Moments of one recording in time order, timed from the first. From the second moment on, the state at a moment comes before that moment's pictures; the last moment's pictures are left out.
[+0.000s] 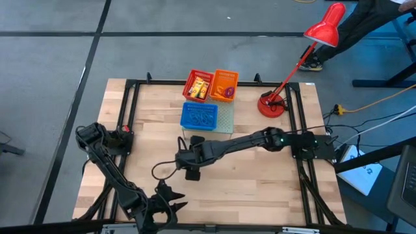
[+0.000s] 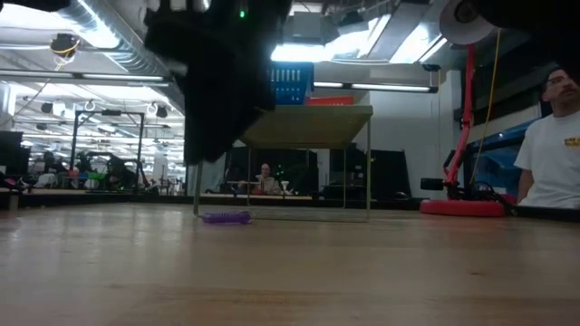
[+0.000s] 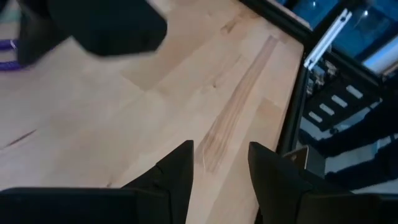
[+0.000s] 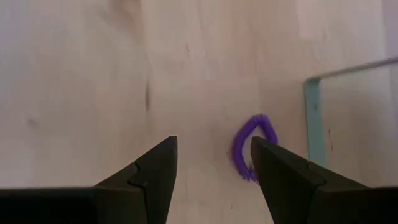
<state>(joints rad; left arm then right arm) -0.98 1.81 1.20 -0.32 -0.93 -1.36 0.26 2.49 2.33 -1.06 0.24 0.28</state>
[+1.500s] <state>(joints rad) -1.01 1.79 1.20 -0.26 -0.92 -1.39 0.22 2.53 2.25 -1.03 0.16 0.40</state>
